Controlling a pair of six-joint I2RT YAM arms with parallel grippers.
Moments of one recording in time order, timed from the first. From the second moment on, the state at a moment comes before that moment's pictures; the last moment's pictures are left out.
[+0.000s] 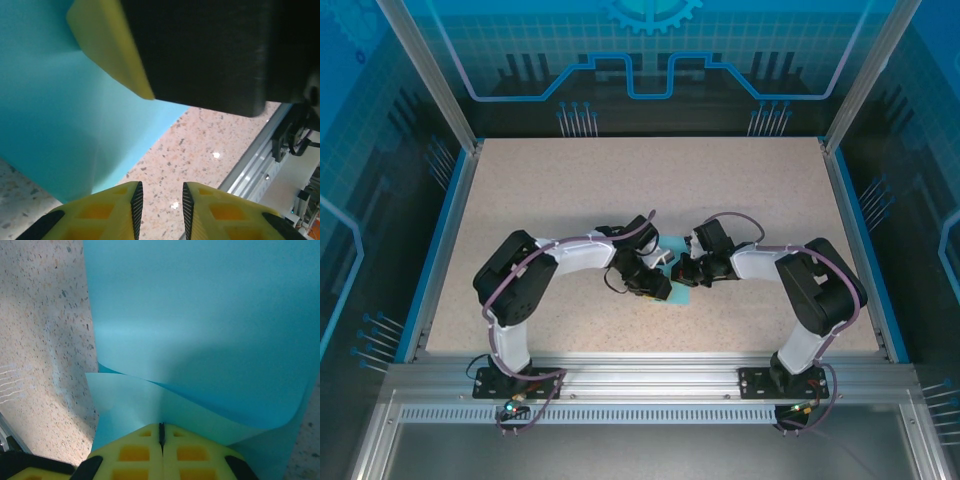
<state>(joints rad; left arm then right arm) -0.69 1.89 1.13 -0.53 0.66 -0.38 0.48 1.71 0.75 -0.11 -0.49 0.71</state>
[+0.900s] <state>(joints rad) -0.69 1.93 1.13 -0.53 0.60 -0.38 0.48 1.71 0.75 -0.11 -0.48 0.70</state>
